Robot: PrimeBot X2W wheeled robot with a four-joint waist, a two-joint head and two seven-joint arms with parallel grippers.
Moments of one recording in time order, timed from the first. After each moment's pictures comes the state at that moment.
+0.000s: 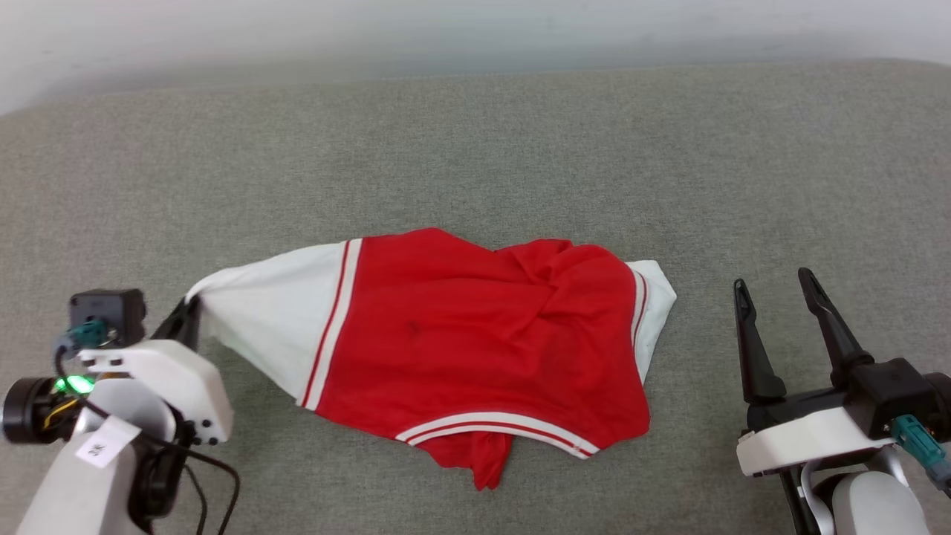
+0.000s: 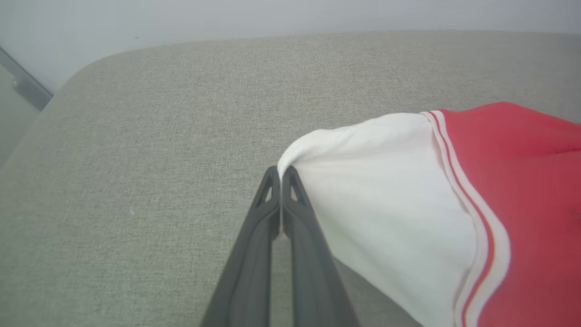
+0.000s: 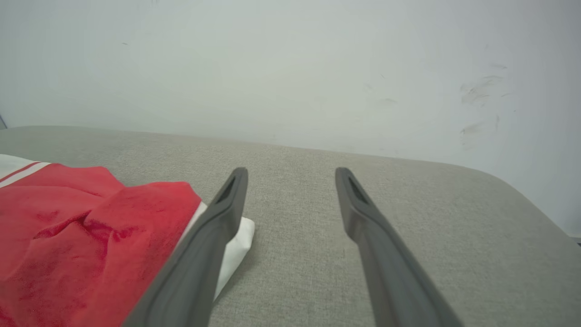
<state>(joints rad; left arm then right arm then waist) -0.25 0.42 -0.14 0.16 -0.42 0.09 0.21 -0.12 -0.05 -0.03 0.08 -0.01 0.13 -0.26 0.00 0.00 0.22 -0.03</state>
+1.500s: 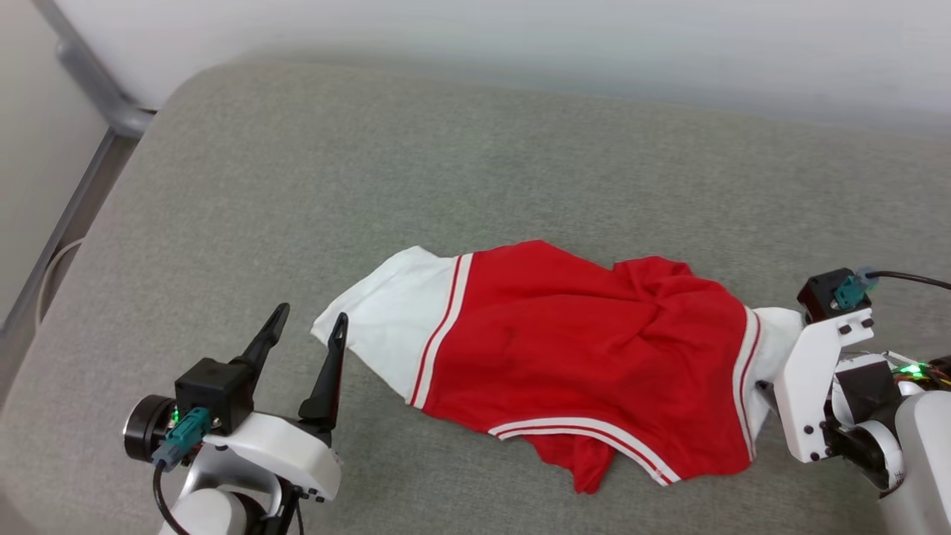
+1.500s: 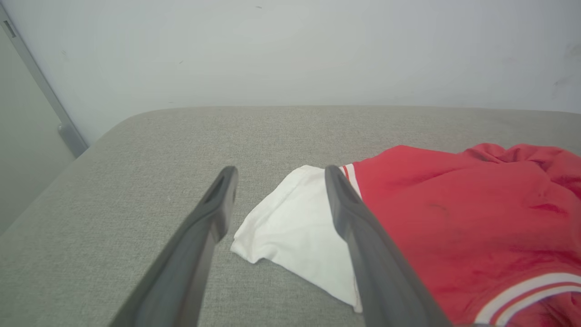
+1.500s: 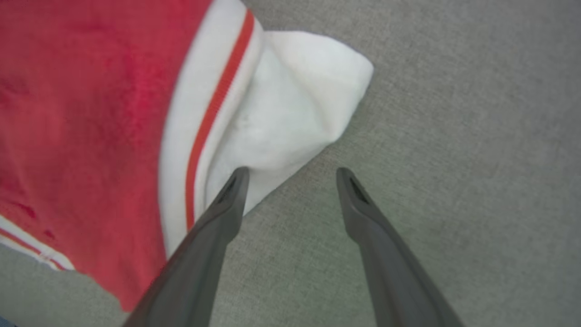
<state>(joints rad) -0.13 0.32 -0.27 0.03 -0.37 0.04 -0.12 -0.31 -0.31 0.11 0.18 0.24 0.13 0.90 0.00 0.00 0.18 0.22</state>
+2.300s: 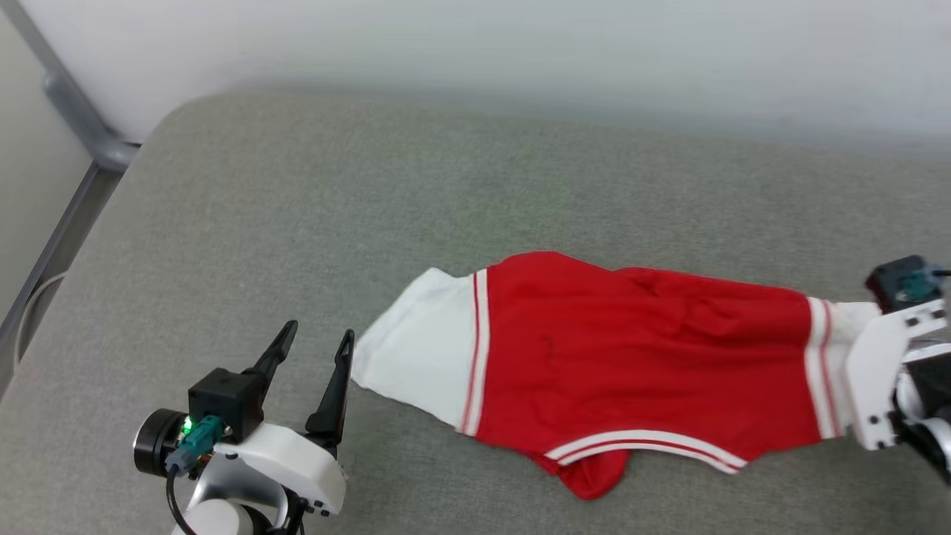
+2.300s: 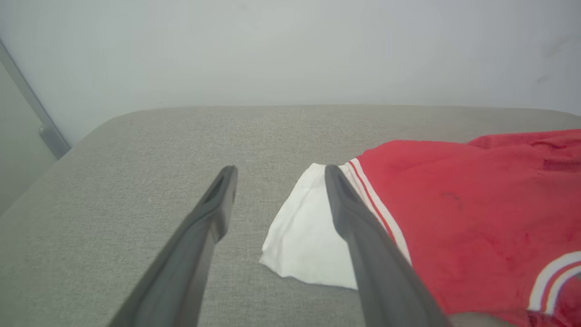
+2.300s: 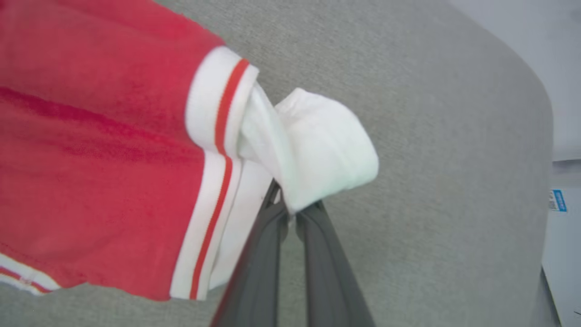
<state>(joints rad) -0.12 0.32 -0.30 0.06 -0.38 0.04 -0.11 -0.32 -0.39 0.07 0.24 0.14 0.13 0.74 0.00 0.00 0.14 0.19</state>
